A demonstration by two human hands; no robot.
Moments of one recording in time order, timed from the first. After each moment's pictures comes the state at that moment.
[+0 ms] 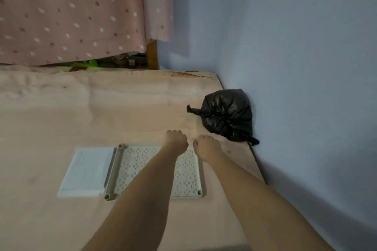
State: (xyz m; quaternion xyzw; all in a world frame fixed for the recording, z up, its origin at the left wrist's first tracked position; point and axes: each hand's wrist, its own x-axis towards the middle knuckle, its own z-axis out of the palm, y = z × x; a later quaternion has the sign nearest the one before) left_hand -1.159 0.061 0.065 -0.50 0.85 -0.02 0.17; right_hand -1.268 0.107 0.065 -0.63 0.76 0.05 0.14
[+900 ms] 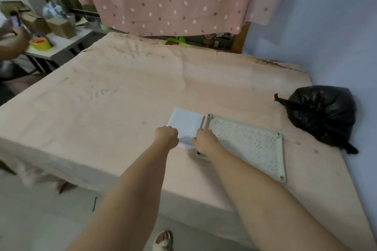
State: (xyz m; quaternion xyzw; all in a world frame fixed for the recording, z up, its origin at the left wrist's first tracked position) left_hand -0.841 0.139 0.012 -0.70 0.70 0.08 0.14; right_hand -0.981 0.141 0.027 -0.73 0.64 0.04 0.21
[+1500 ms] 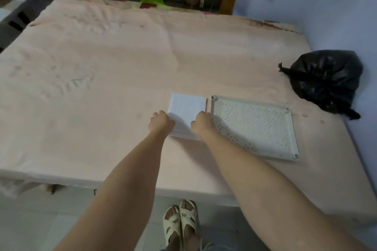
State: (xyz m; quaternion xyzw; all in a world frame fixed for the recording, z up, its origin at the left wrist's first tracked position) left_hand -0.792 0.081 -0.043 -0.77 0.56 0.30 -0.03; right_hand -0.926 0.091 -0.016 -0.58 0.77 0.00 0.27
